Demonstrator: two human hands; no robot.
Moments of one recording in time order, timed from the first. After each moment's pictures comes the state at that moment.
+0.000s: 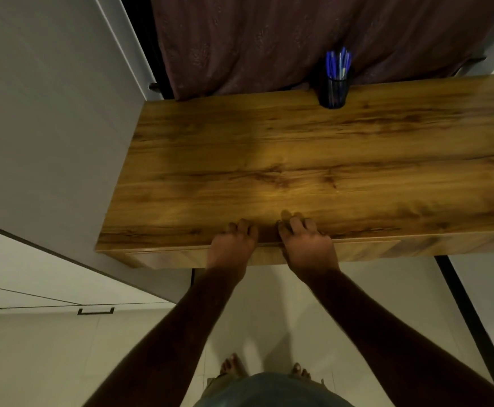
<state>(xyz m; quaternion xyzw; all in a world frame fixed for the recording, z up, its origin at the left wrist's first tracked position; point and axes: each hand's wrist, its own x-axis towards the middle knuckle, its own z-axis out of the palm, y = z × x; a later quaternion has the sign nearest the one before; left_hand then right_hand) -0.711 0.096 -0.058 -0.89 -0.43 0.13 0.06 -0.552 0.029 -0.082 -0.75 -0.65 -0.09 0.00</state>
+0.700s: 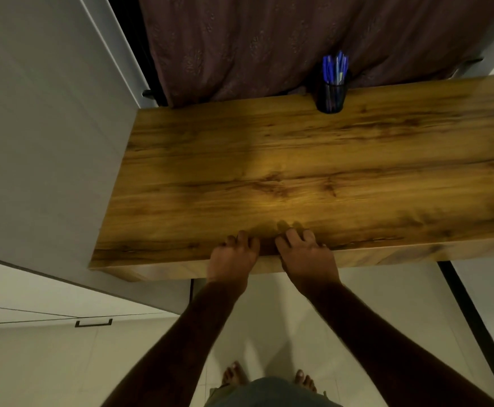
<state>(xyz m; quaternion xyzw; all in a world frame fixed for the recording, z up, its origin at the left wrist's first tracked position) -0.705 0.104 -0.061 -0.89 -0.42 0.14 0.06 -0.552 0.037 -0.085 -0.75 -0.66 -0.06 -0.01</state>
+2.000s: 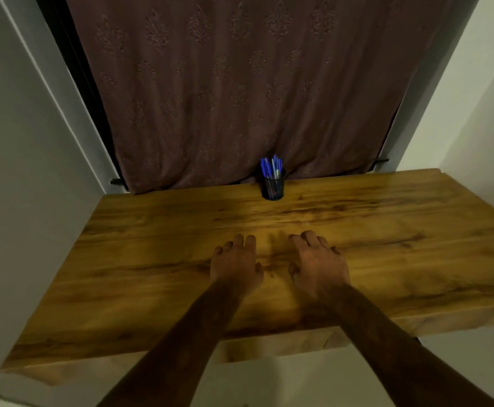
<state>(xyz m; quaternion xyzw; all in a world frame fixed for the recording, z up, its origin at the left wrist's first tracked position) -0.529 0.146 0.029 -0.89 -0.46 -0.02 -0.03 -0.375 0.052 0.039 -0.82 -0.57 0.00 0.06</state>
